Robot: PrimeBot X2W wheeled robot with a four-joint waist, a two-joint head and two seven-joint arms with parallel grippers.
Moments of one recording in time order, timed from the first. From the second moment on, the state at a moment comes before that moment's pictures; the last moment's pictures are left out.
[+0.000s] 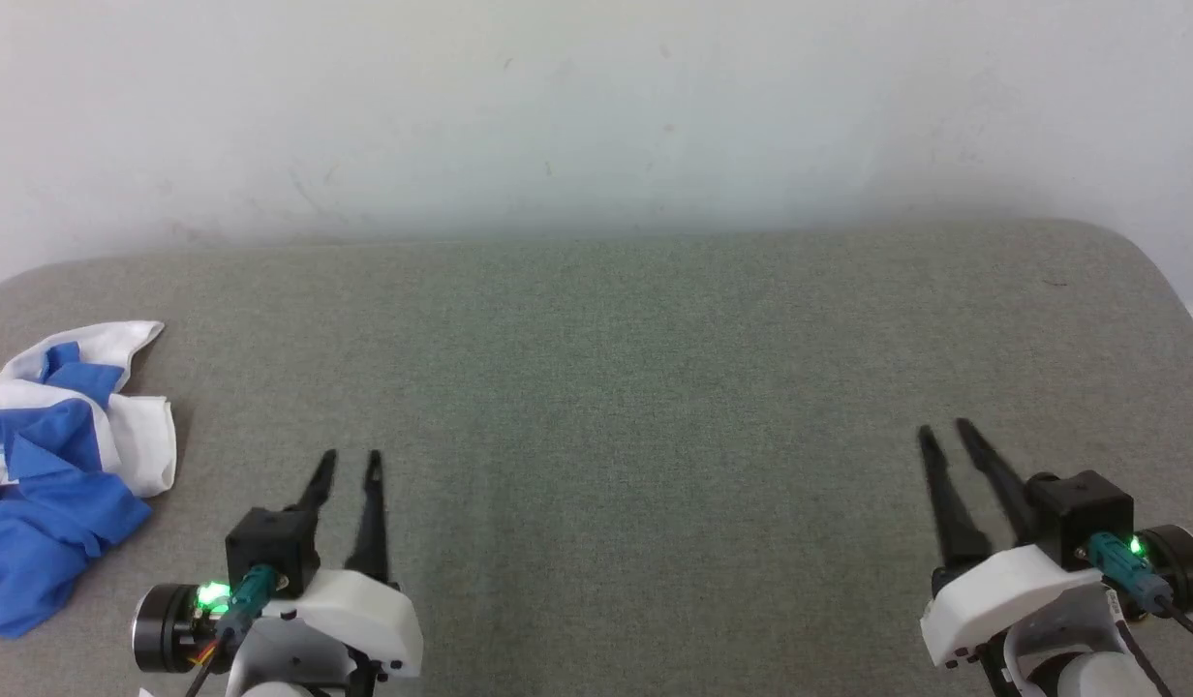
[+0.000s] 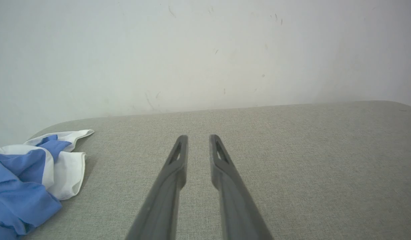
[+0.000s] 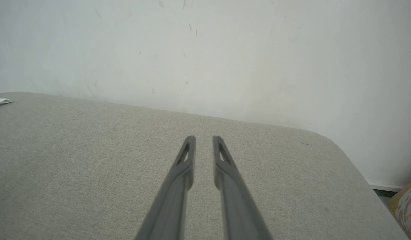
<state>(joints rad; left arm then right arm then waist) 0.01 0.05 0.00 0.01 -0.01 0.00 0.00 0.01 -0.05 0.00 0.00 0.01 0.13 0.00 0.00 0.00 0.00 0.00</state>
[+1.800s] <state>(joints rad) 0.00 0.05 0.00 0.04 -0.13 -0.01 -0.10 0.01 -0.05 -0.03 0.03 0.04 0.13 -0.10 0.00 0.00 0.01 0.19</state>
